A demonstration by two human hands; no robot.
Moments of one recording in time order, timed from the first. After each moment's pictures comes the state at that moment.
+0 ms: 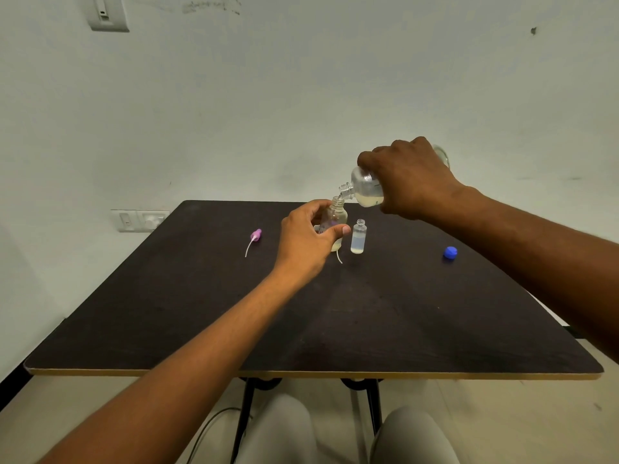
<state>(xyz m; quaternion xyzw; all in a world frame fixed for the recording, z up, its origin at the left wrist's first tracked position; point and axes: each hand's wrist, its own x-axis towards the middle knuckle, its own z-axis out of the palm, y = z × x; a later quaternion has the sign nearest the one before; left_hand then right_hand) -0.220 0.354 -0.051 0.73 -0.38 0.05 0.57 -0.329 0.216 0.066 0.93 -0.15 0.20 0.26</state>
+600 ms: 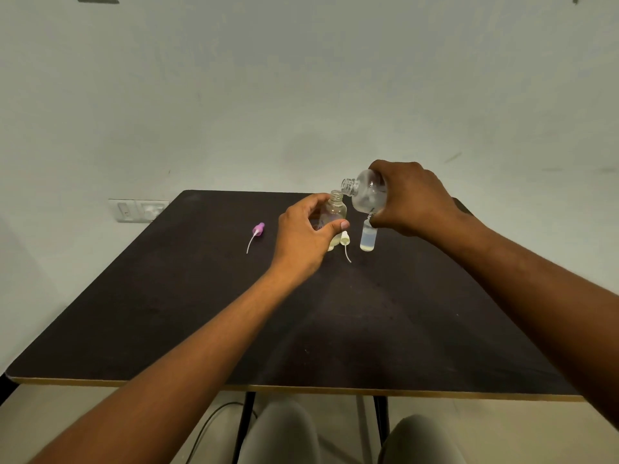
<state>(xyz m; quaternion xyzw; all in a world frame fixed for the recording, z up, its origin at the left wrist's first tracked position) -0.189 0.344 -0.065 0.71 -0.38 0.04 0.59 -0.298 0.194 0.012 0.95 -0.20 0.24 -0.02</state>
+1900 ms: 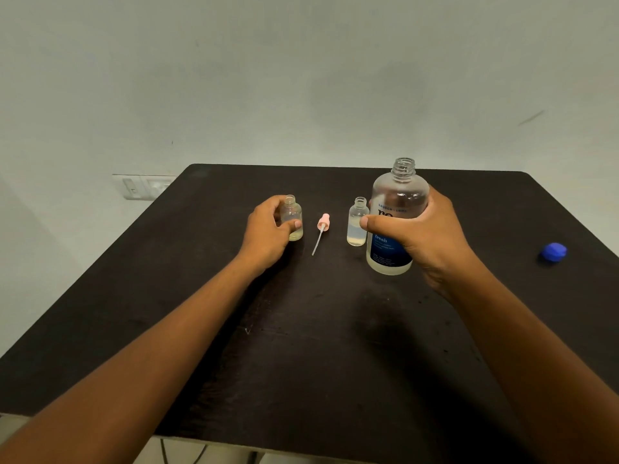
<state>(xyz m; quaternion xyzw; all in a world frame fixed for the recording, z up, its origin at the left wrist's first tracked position) -0.031 0.329 -0.154 0.83 -0.28 -0.03 0.48 -0.237 0.175 -0.096 0.74 -0.18 0.31 -0.57</state>
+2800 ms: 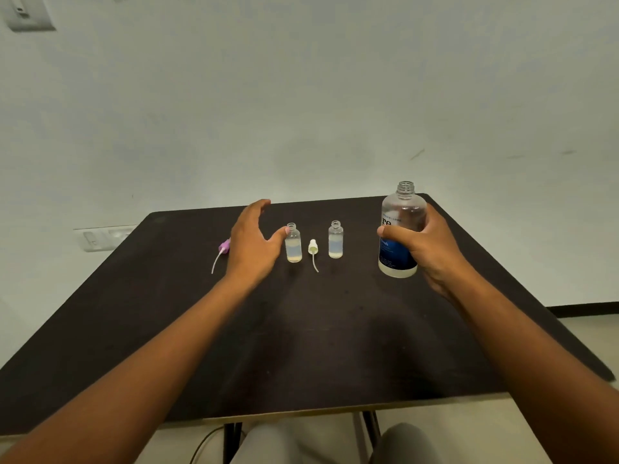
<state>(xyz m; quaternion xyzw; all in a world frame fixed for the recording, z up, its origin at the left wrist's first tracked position) -0.147 0.311 -0.086 0.79 -0.36 0.10 0.49 -0.368 0.124 -0.072 0.70 -0.25 0.38 -0.55</state>
